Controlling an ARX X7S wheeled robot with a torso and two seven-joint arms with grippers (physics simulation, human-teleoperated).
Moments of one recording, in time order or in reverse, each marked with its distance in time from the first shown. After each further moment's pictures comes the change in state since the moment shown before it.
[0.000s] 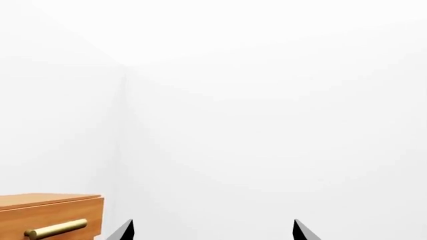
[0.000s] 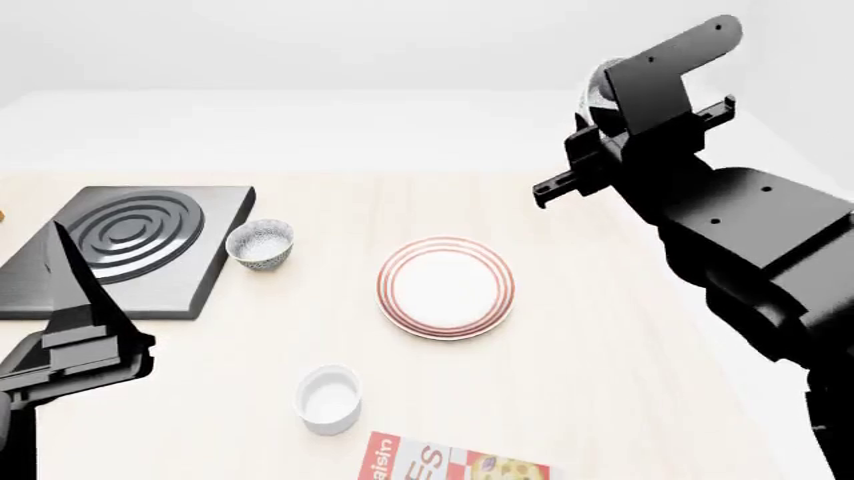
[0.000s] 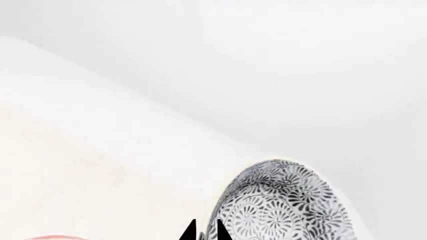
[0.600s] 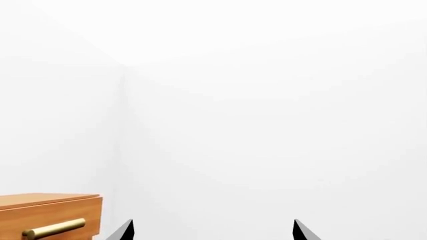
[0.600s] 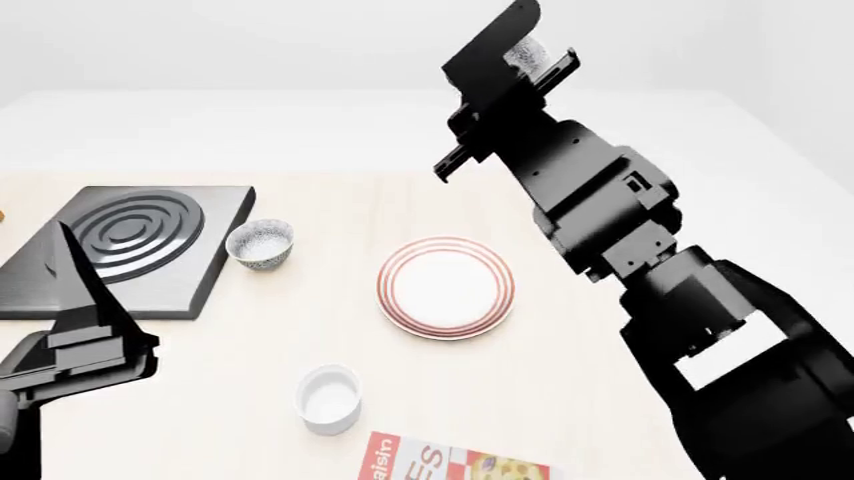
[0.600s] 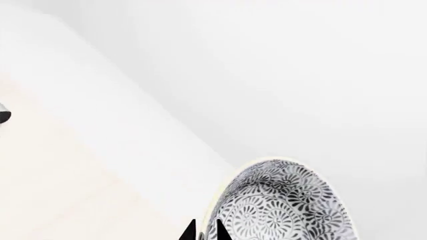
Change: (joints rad) left arm 0.001 -0.011 0.016 -0.004 0.002 0.006 -0.013; right arm 0.234 -0.451 -0.295 0.805 -0.335 -0.460 -0.217
